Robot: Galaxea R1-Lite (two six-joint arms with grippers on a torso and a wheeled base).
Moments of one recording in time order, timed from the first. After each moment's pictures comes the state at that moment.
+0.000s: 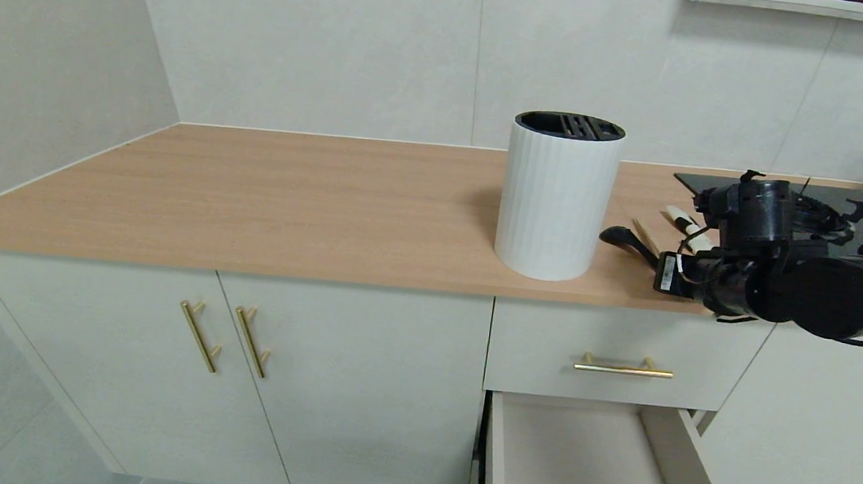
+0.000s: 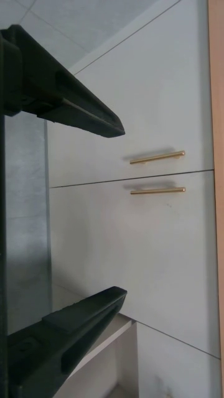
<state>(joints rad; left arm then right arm) 0.00 0.00 0.00 0.00 -0.02 0.01 0.26 1.96 -1.29 -0.18 -0.33 0.22</state>
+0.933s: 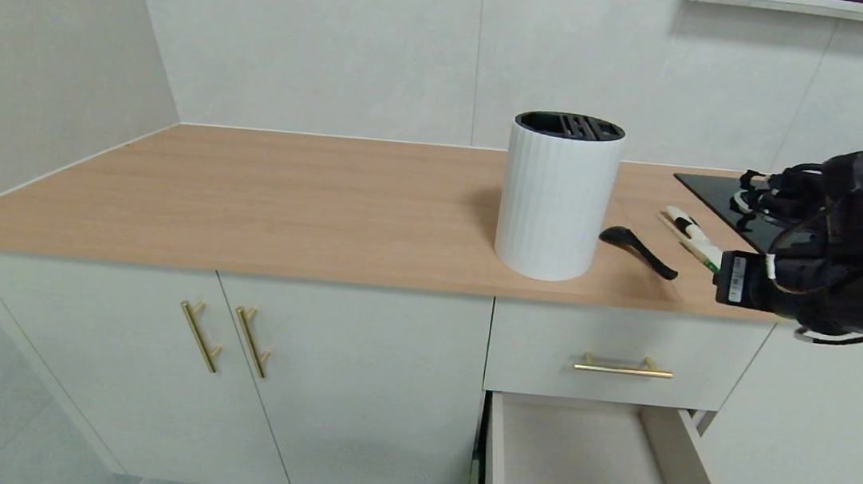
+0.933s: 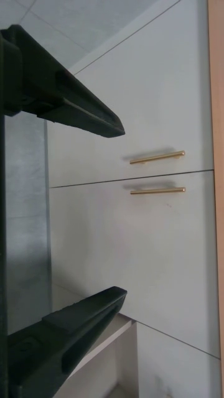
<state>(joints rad) 0.00 0.00 0.00 0.00 -0.02 0.01 0.31 1.61 -1.14 0.06 -0.30 0.22</state>
